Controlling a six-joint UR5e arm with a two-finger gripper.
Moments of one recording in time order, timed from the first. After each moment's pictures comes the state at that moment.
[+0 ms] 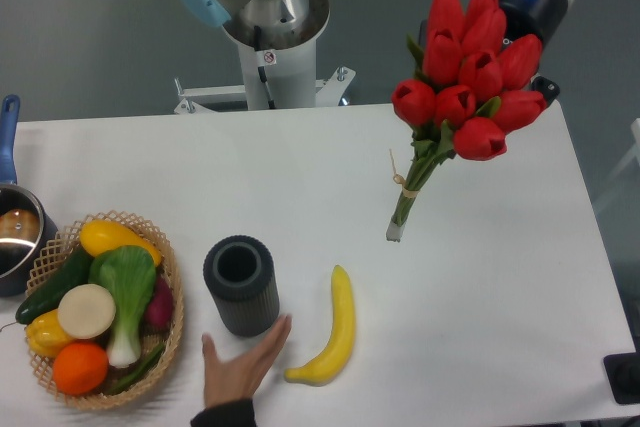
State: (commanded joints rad) arm 2.88 -1.77 -1.53 -0.82 0.20 0.92
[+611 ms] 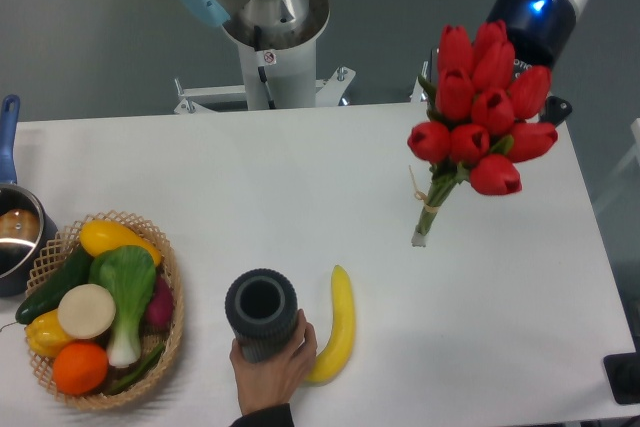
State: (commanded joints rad) arm 2.86 -1.78 -1.51 -0.83 0.45 0.93
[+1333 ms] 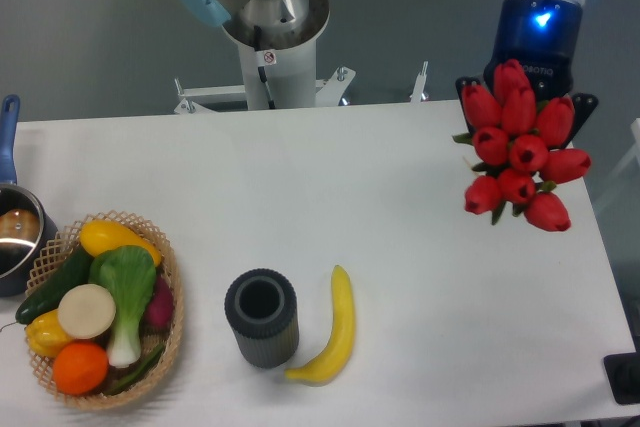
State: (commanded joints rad) arm 2.87 -1.71 -1.60 -0.84 1.01 0.94
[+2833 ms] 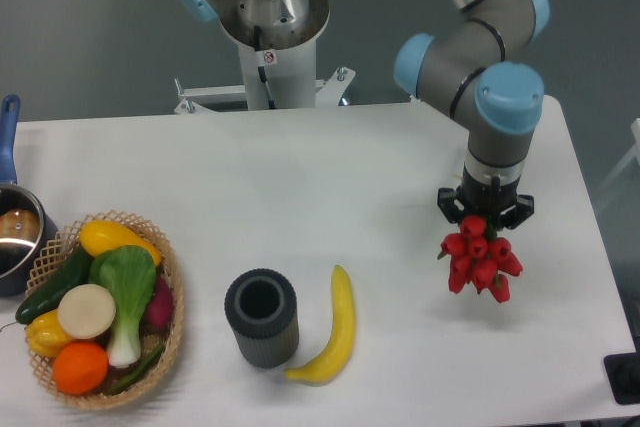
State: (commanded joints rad) arm 2.74 -2.08 -1.64 -0.85 1.54 0.87
